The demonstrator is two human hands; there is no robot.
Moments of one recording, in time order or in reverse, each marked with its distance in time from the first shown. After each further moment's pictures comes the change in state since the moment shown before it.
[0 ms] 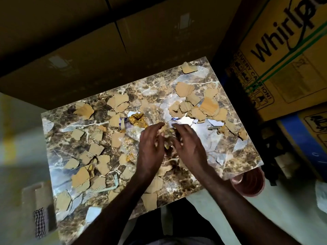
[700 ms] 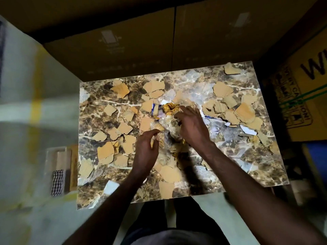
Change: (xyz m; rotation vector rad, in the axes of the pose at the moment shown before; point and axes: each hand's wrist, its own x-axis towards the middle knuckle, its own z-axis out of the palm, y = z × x) left_hand -0.042 -0.115 -0.066 0.105 0.070 -0.249; right_hand 0.068 -0.065 0.071 -0.410 -0.306 -0.279
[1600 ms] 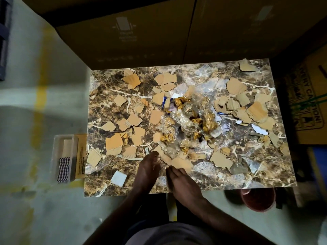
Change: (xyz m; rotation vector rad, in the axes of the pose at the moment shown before) left_hand -0.091 -0.076 0.004 -0.018 -0.216 -0.184; right_hand -0.172 -0.045 0.125 0.024 -0.467 -0.141
